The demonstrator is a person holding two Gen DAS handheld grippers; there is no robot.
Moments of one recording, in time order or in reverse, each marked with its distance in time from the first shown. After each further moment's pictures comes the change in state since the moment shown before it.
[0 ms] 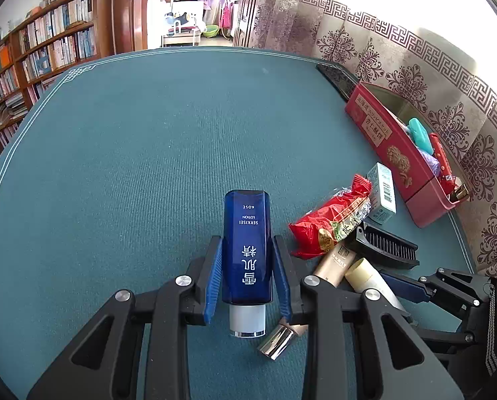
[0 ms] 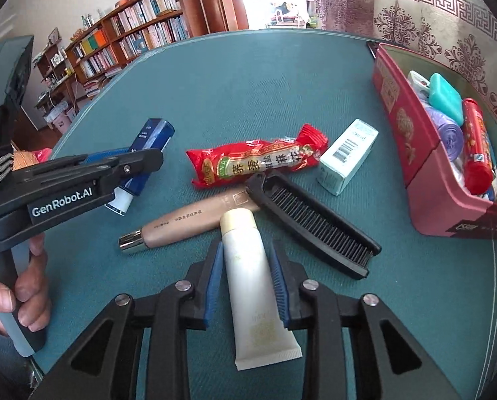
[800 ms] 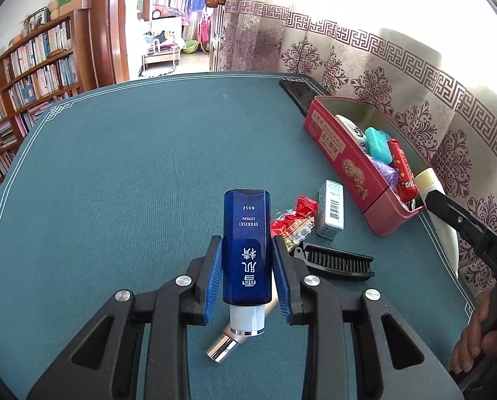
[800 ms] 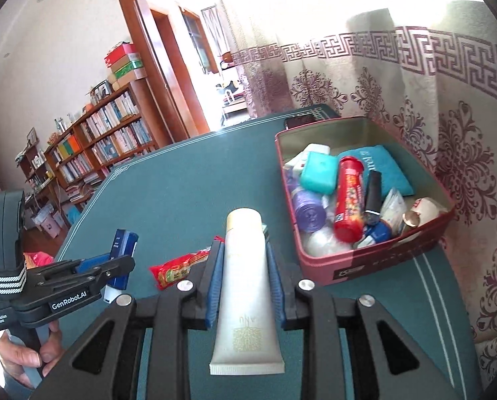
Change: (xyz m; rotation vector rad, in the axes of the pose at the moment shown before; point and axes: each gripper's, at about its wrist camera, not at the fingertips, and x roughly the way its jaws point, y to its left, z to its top) left arm -0.026 -0.047 0.015 0.097 -0.054 -0.042; right arm -0.107 -0.074 -0.016 0.318 -0.442 -0.067
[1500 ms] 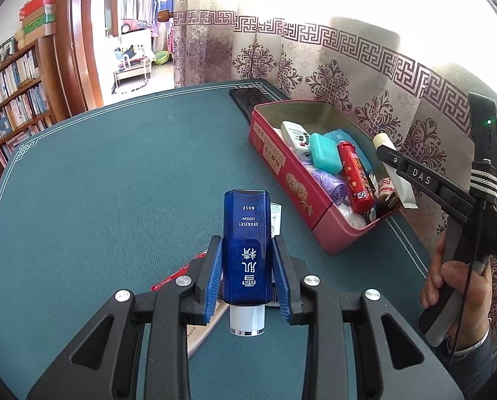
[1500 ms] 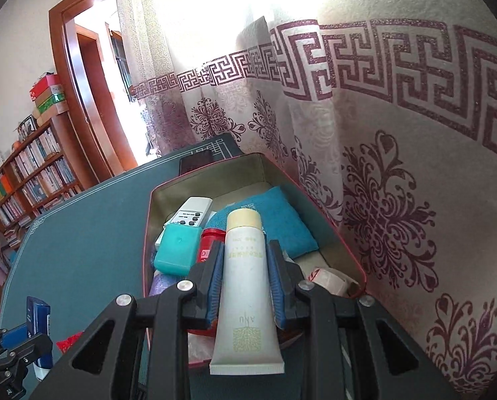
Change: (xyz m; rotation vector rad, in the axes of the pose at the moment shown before) left arm 0.007 -0.065 0.025 0.115 -0.012 -0.063; right arm 0.035 -0.080 0.051 0.069 -0.068 -0.299
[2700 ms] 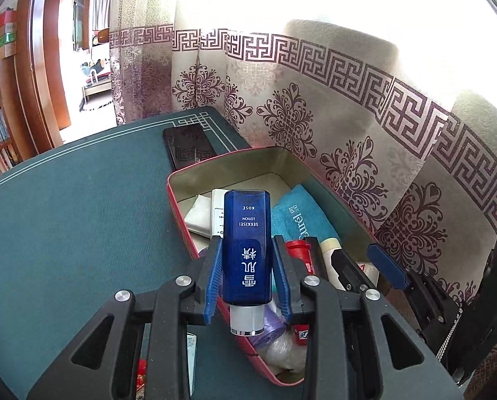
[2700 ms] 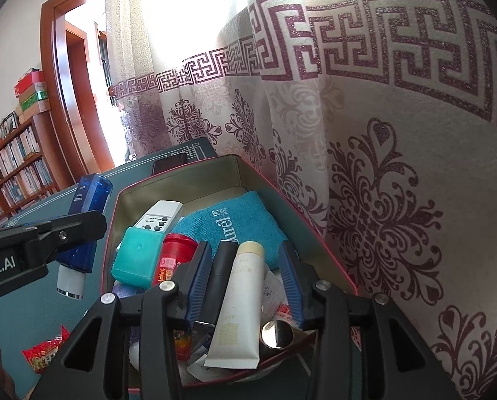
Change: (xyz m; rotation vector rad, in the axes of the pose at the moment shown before) left arm 0.079 -0.074 0.103 0.049 -0.041 -0.121; right arm 0.018 -0.009 -0.002 0.002 -0.039 -0.088
